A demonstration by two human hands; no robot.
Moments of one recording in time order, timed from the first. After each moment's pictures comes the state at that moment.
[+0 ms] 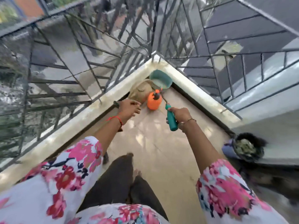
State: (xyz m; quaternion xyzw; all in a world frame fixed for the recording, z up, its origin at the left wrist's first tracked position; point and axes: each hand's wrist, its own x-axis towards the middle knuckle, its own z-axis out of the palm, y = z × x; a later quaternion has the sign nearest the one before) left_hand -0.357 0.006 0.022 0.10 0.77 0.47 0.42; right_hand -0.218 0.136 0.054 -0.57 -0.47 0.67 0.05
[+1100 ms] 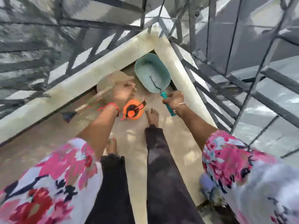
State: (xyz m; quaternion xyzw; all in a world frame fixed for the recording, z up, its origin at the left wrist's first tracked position) left_hand -0.611 0.427 -0.224 -0.15 0.76 0.47 0.43; right_hand -0.505 0.582 -0.249 -0.49 -0.70 0.45 -0.24
